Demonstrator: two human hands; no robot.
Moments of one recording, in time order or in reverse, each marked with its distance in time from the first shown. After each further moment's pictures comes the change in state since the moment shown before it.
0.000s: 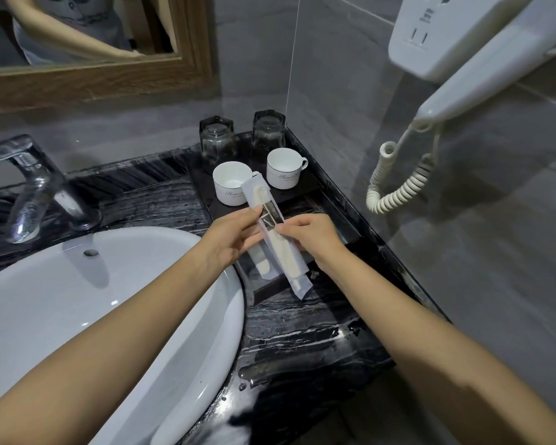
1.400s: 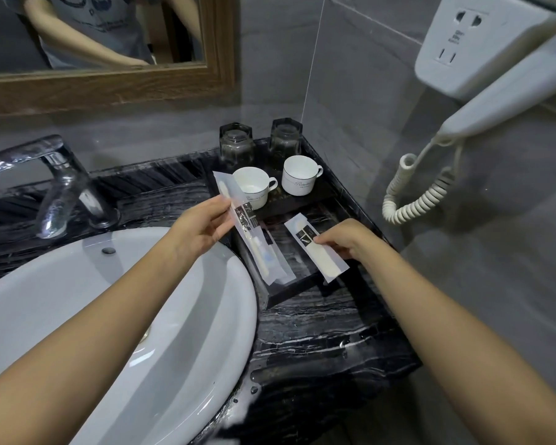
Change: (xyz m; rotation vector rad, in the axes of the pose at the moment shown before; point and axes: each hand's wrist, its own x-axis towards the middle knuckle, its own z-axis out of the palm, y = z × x) left_hand -0.014 0.050 -0.050 -0.107 0.163 0.077; right_hand 0.037 -0.001 -0.032 -0.203 -0.033 0.378
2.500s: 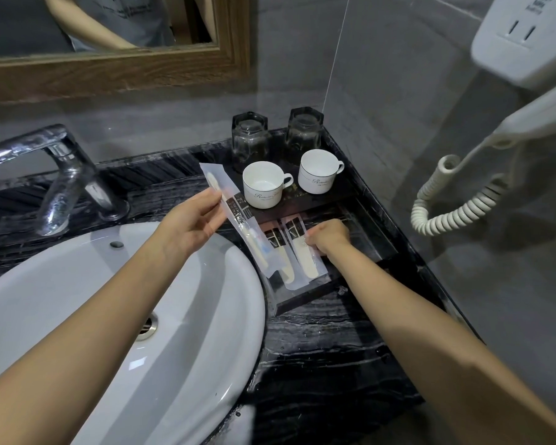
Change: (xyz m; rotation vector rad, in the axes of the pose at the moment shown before) left_hand 0.008 0.012 -0.013 -0.131 0.078 0.052; right_hand 0.043 -0.010 0.059 -0.154 0.163 -0.050
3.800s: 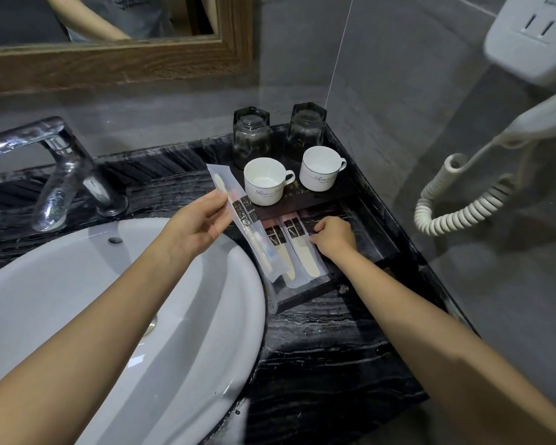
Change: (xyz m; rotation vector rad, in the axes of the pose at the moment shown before) left_hand -0.003 -0.009 0.001 -0.040 -0.021 -0.047; right_hand 0.006 0.015 -0.001 -0.335 0.102 -0.275
